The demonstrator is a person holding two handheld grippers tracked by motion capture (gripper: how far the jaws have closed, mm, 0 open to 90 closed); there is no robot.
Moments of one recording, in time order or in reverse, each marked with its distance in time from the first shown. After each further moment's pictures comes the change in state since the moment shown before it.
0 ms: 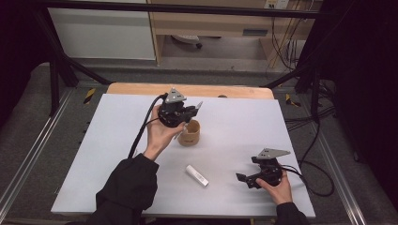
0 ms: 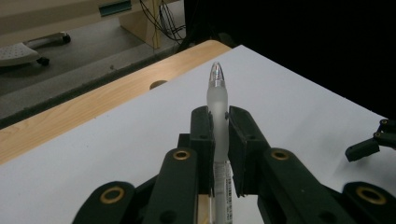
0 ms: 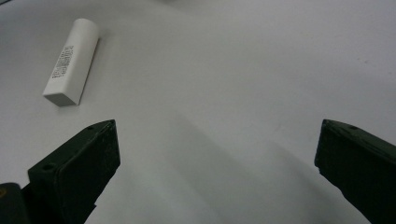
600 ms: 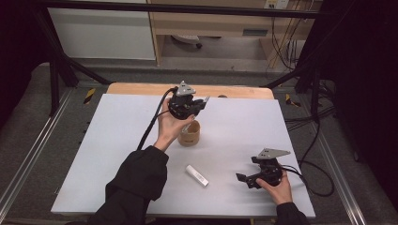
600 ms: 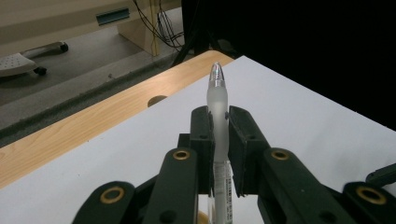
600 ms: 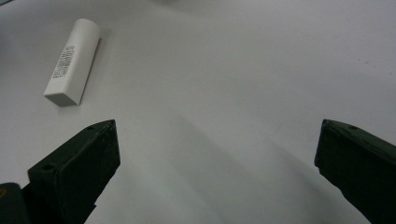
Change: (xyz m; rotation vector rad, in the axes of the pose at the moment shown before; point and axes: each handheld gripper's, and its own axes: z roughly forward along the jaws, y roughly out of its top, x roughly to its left) left arm 0.004 0.012 0.037 -0.011 0.004 0.025; right arm 0.000 0.000 0.000 -0.003 0.003 -0.002
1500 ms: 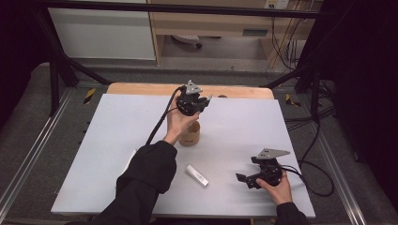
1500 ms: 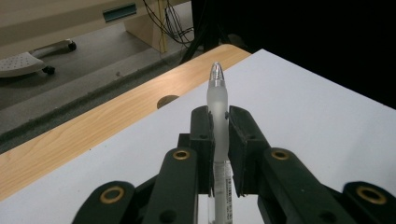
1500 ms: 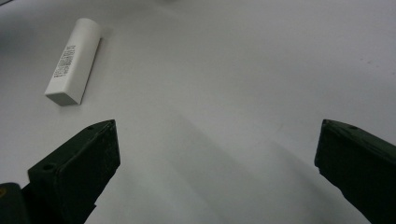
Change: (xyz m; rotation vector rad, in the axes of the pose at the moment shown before) left arm 0.014 -0.009 0.045 0.025 0.030 0.019; right arm 0.000 0.000 0.000 0.002 0.003 0.003
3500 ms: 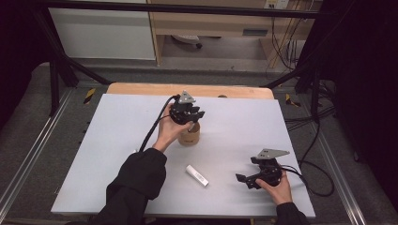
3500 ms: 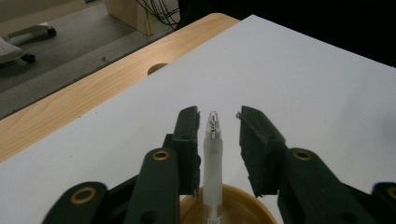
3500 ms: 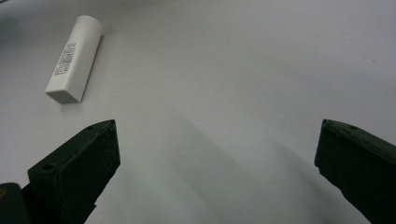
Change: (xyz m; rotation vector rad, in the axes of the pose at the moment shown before) left arm 0.010 -0.030 -0.019 0.057 -0.054 0.037; right arm 0.001 0.000 0.001 0.008 0.004 0.000
